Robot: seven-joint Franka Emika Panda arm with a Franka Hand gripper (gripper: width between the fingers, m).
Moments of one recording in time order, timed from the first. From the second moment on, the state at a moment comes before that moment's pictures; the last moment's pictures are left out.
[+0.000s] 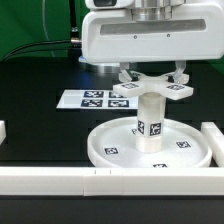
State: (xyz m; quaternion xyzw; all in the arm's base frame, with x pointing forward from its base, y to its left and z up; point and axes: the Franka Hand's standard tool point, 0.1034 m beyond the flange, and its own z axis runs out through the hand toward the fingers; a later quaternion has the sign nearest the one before) arm 0.563 0.039 0.104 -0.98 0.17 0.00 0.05
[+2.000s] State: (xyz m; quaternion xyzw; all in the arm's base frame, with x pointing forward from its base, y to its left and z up) arm 0.564 0.039 0.104 -0.60 0.79 0.04 0.08
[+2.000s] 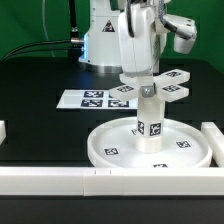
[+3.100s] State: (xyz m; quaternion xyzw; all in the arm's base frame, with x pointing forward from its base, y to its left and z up) arm 0.572 0.048 0.133 -0.74 0.66 0.04 0.12
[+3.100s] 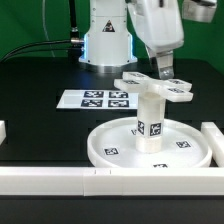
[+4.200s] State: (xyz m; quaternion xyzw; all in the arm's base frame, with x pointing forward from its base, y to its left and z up) arm 0.573 0.054 0.143 -0.99 0.13 0.01 0.07
